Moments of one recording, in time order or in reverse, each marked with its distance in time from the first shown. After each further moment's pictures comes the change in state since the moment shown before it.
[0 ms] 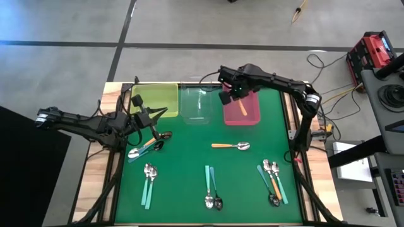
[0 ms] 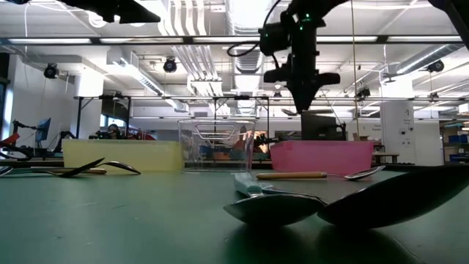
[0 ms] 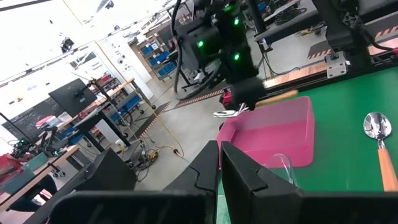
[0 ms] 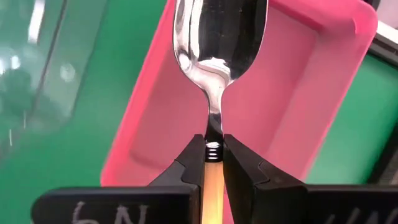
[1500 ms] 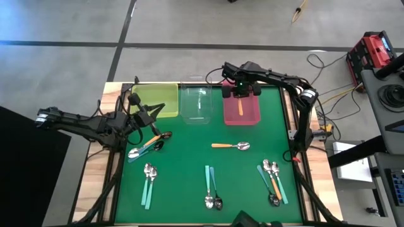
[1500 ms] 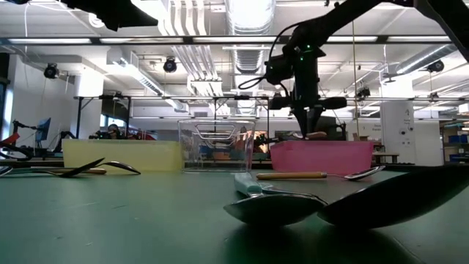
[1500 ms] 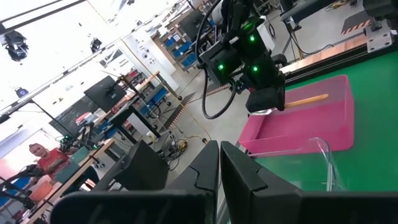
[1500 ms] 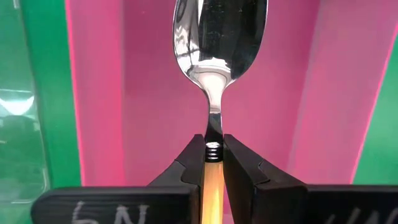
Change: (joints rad) left arm 0.000 -0.001 0.000 0.011 -0.114 0.108; right arm -0.141 0.075 -0.092 0.098 -0.107 0.180
